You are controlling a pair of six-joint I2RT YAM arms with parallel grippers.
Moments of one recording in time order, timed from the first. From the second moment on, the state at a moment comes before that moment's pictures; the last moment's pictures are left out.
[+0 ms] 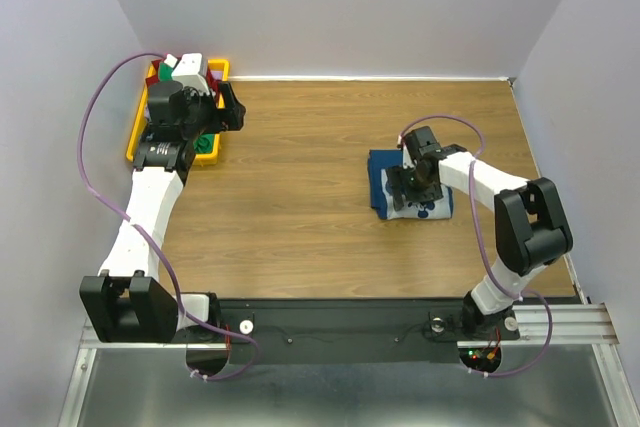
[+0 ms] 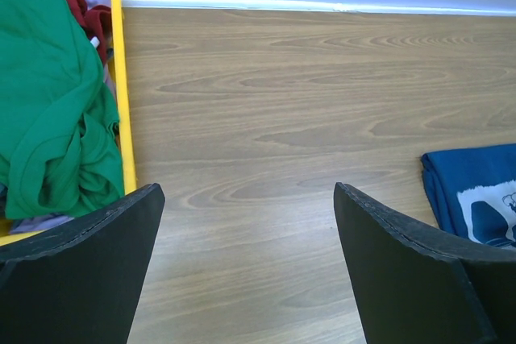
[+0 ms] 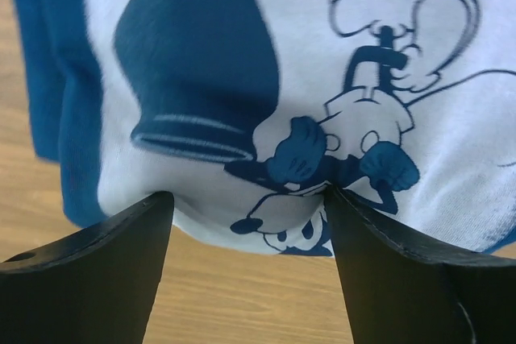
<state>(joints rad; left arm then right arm) -0.04 1.26 1.21 -0.27 0.22 -0.16 0.35 1.68 1.08 -0.64 0.02 0.13</state>
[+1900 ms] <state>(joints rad) -0.04 1.42 1.20 -0.23 0.25 -0.11 -0.23 2.28 1.87 -0.54 -0.28 -0.43</state>
